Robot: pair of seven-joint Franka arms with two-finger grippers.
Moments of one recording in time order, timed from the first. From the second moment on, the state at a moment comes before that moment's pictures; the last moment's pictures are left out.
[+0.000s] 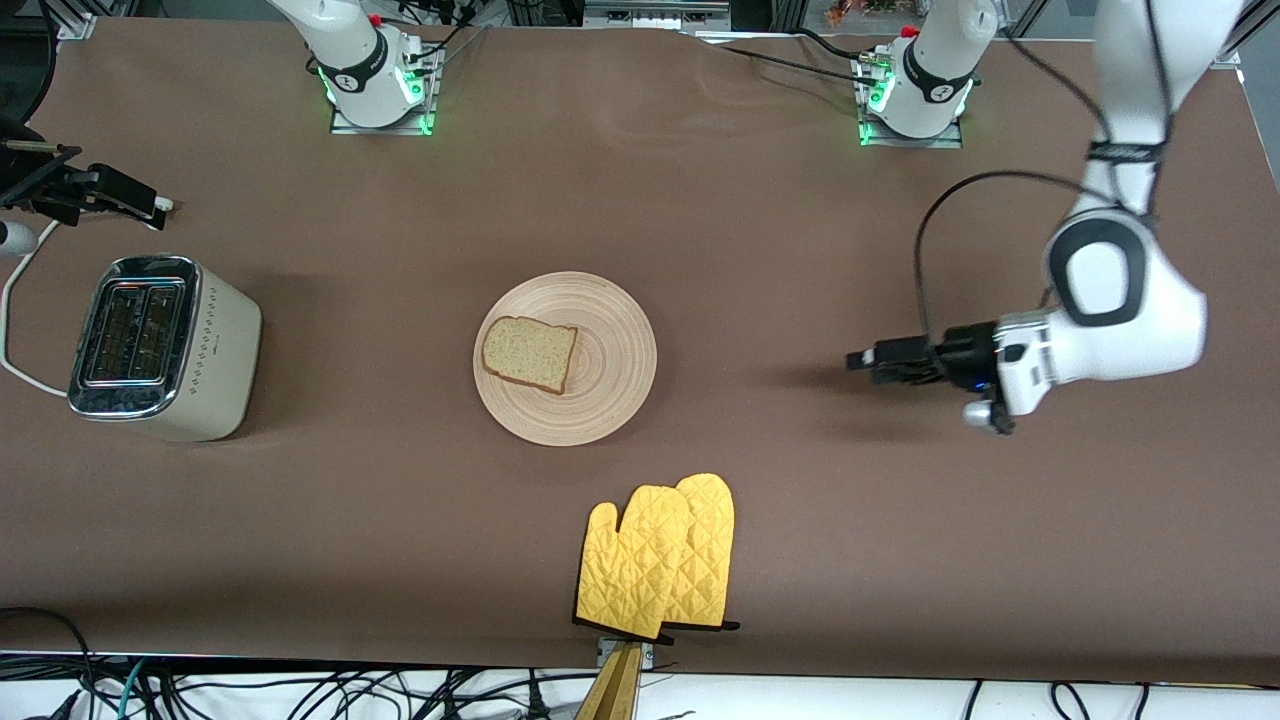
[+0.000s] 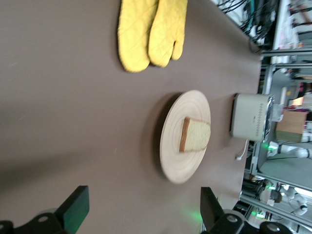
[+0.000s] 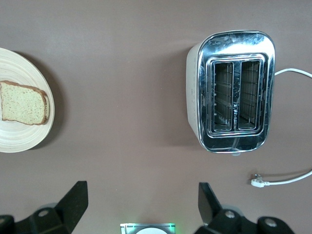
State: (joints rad) left arm -0.07 0.34 0.07 -1.84 -0.95 1.86 0.41; right arm 0.01 -0.01 -0.05 -1.63 -0.01 1.51 -0.01
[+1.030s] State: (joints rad) left arm 0.00 0.06 0.05 -1.62 0.01 1.53 0.20; right arm 0.01 -0.01 -0.05 -1.63 -0.01 1.51 -0.01
